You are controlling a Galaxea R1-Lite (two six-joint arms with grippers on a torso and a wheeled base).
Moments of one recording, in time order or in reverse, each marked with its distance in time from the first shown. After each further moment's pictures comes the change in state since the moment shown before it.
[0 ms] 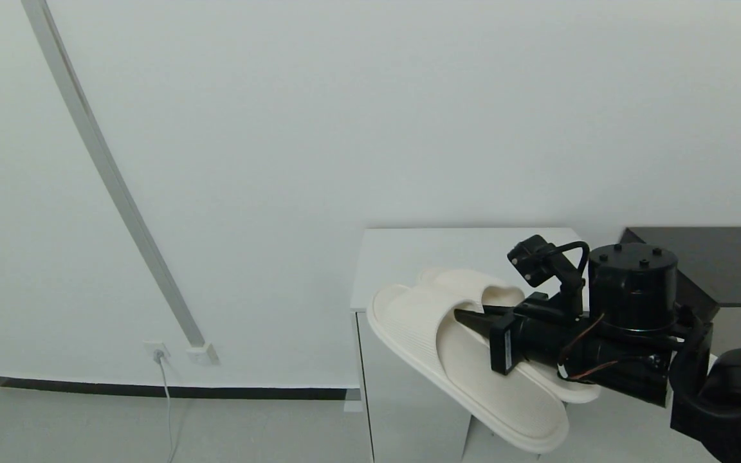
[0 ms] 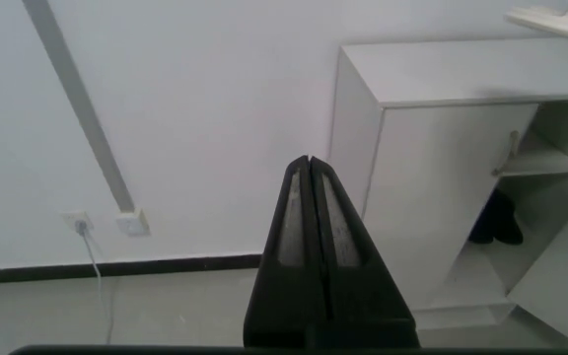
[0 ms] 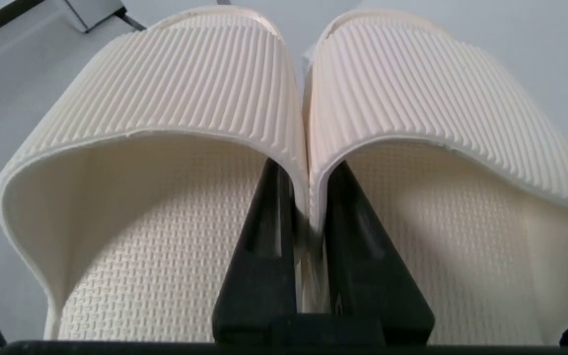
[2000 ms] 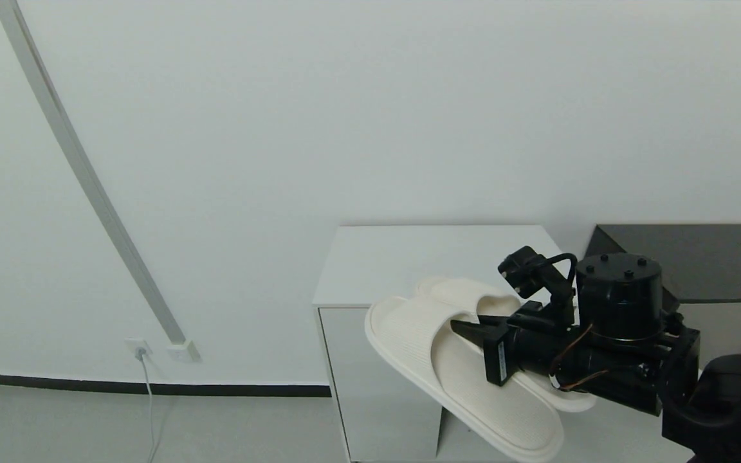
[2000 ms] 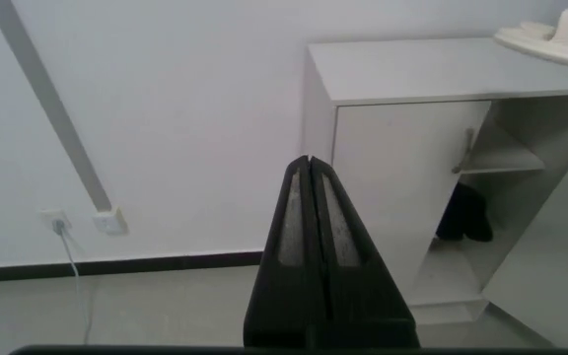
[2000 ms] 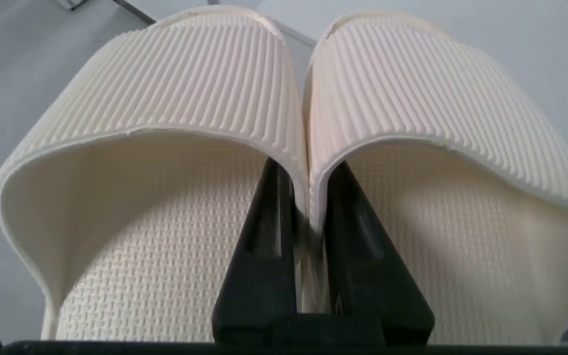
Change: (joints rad) left arm 0.000 0.000 0.000 0.000 0.000 0.000; right arm 0.013 0.026 0.010 -0.001 -0.010 -0.021
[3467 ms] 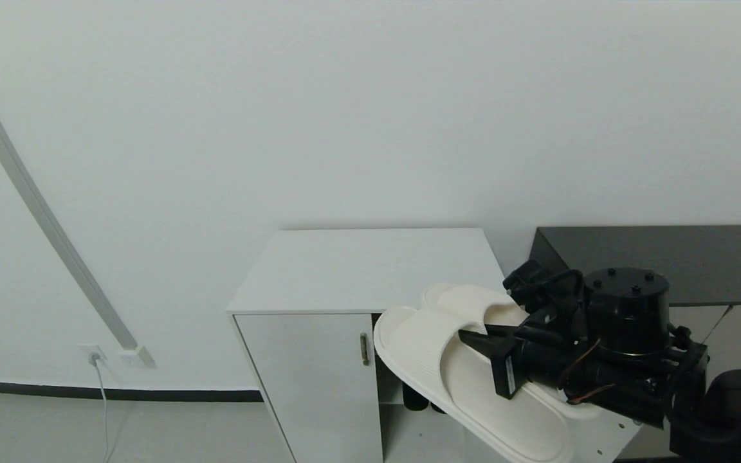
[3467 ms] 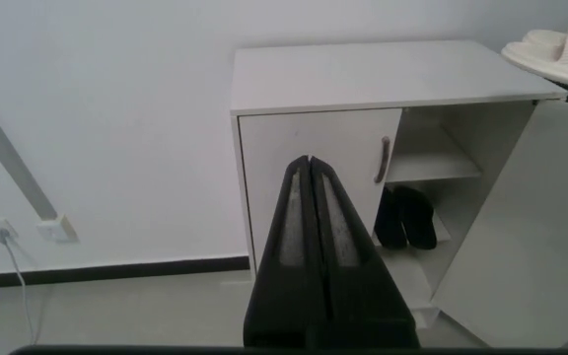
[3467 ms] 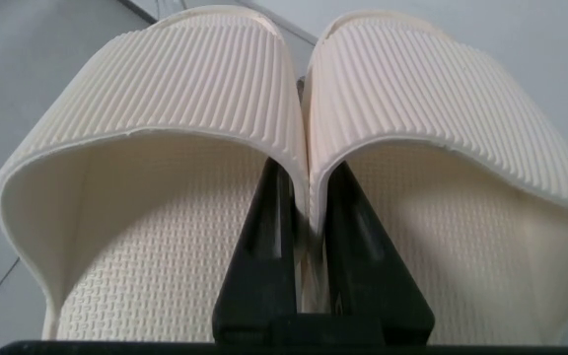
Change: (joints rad) left arm 0.000 0.000 0.000 0.000 0.000 0.000; right arm -0.002 0.003 0.071 -0.061 -0.008 -0.066
